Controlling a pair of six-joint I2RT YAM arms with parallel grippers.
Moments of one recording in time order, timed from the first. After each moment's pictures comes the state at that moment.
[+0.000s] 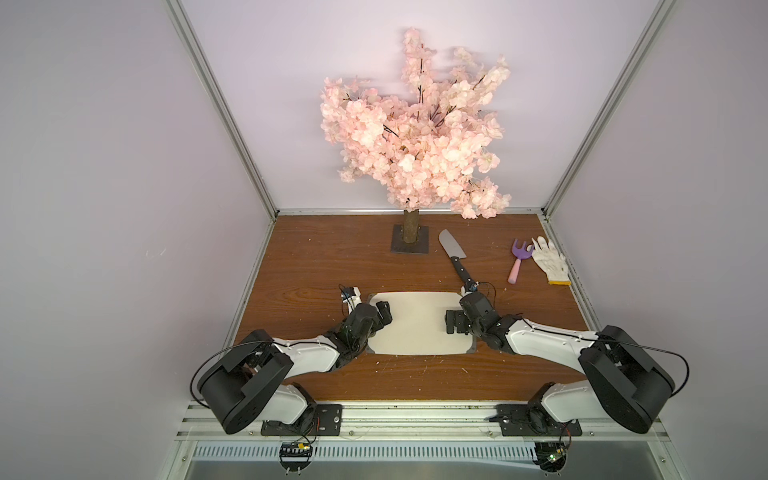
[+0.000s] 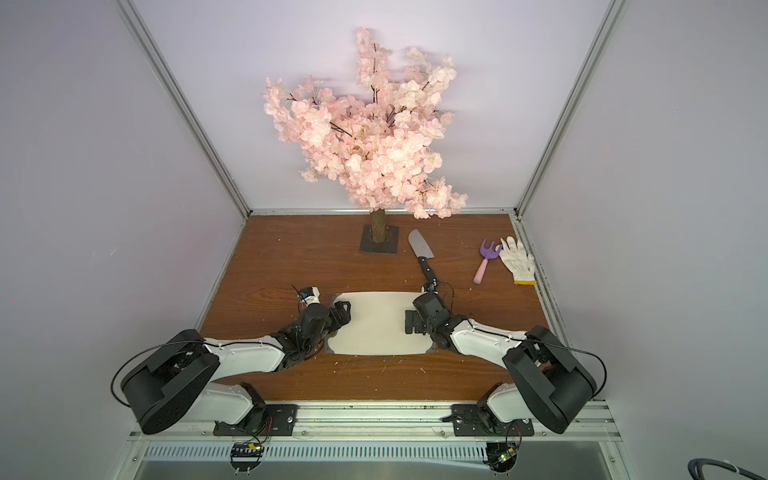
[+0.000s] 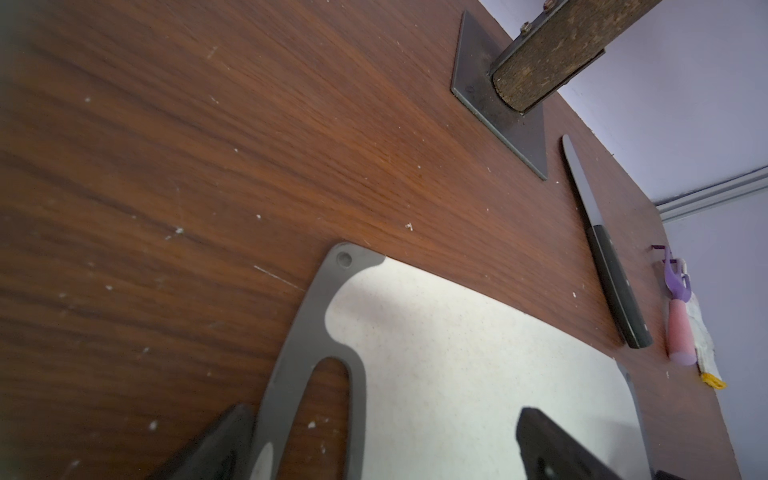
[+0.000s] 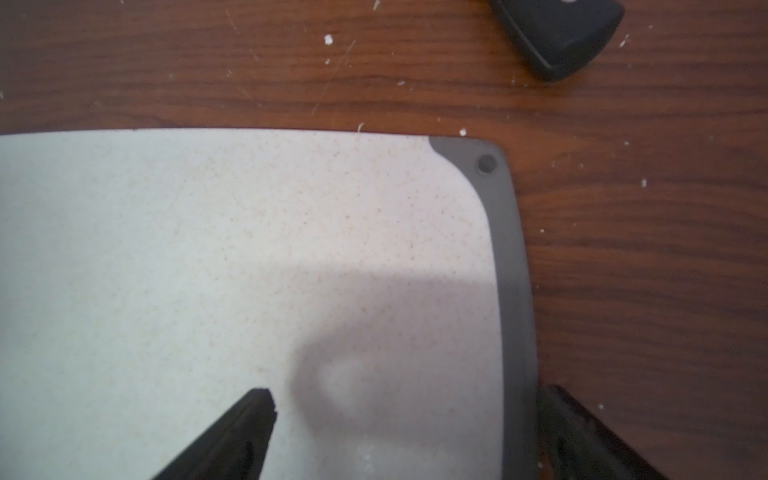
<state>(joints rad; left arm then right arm) -0.71 1.40 0.34 0.40 -0.31 -0.96 0.65 1.41 0.55 -0.07 0.19 0.57</state>
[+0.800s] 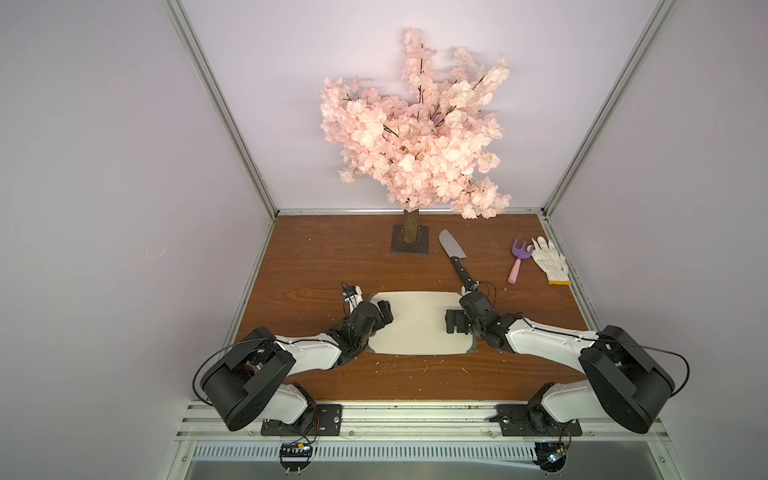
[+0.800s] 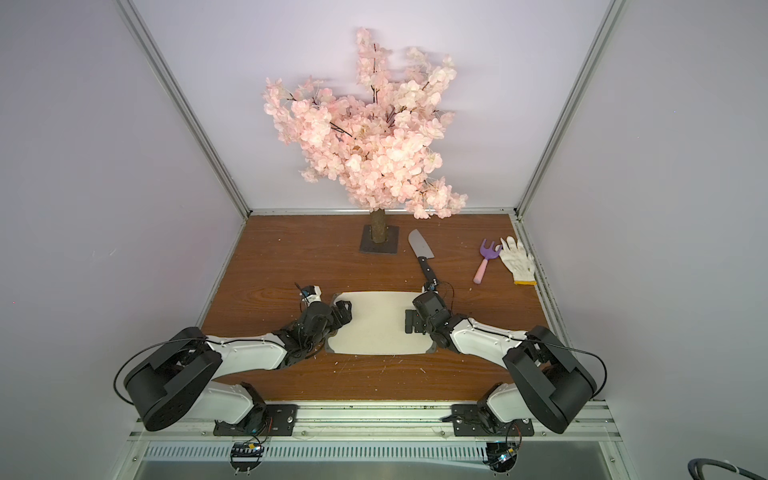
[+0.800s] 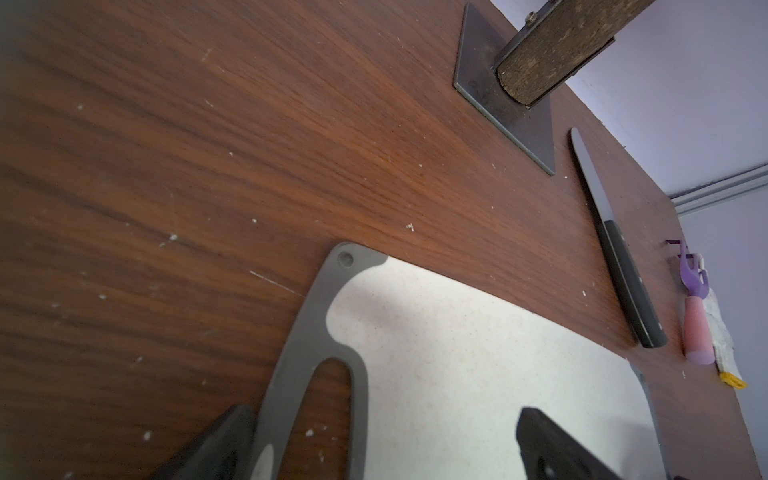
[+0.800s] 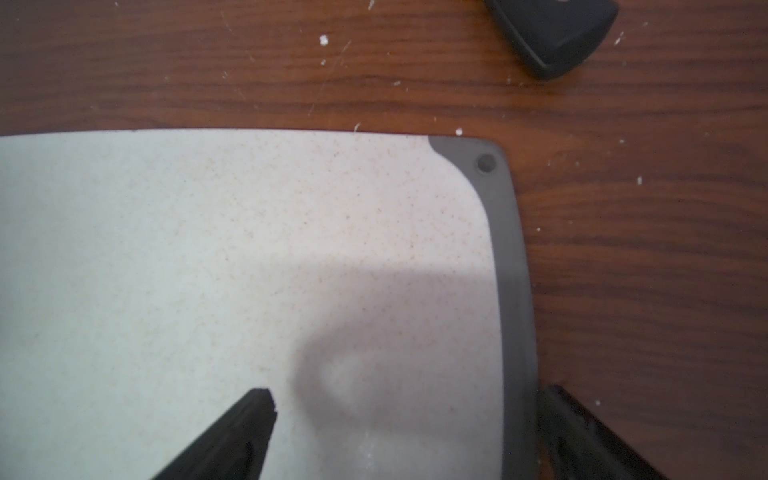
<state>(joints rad) -0.71 1.43 0.37 0.38 -0.31 -0.95 0.65 1.41 0.56 -0.09 0.19 0.58</state>
